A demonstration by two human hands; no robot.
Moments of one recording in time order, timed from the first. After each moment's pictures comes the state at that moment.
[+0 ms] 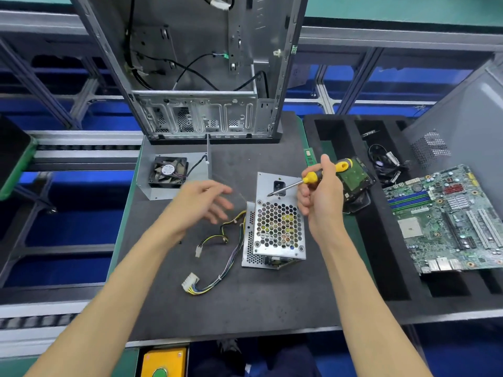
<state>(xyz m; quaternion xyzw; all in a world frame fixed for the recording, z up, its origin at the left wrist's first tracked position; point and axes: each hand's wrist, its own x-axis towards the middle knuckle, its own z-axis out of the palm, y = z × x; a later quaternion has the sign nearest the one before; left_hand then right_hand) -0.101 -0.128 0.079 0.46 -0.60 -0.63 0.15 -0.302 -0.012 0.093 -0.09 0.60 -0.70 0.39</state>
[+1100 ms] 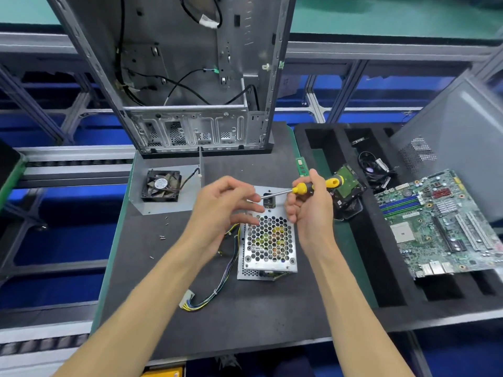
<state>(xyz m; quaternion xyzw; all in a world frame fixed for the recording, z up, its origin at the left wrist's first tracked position) -0.143 -0.086 0.123 0.36 -0.47 -0.76 0.28 -0.295 -0.012 0.100 -0.06 0.57 -0.72 0.40</state>
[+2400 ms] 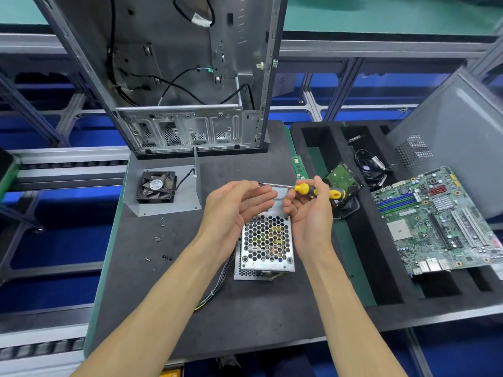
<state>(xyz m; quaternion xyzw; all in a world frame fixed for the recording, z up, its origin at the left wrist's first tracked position) -0.170 -0.078 0.113 0.35 -0.34 -0.82 0.31 -0.295 -0.005 0.087 -0.04 0.50 -0.78 0.37</state>
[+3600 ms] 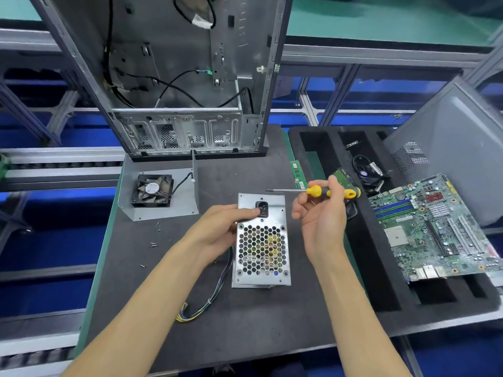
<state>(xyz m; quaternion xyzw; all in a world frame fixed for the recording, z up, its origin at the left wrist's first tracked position) -0.157 -0.104 0.083 0.40 -0.37 -0.83 0.11 -0.307 -0.002 0.097 -0.05 0.50 -0.79 0.35</state>
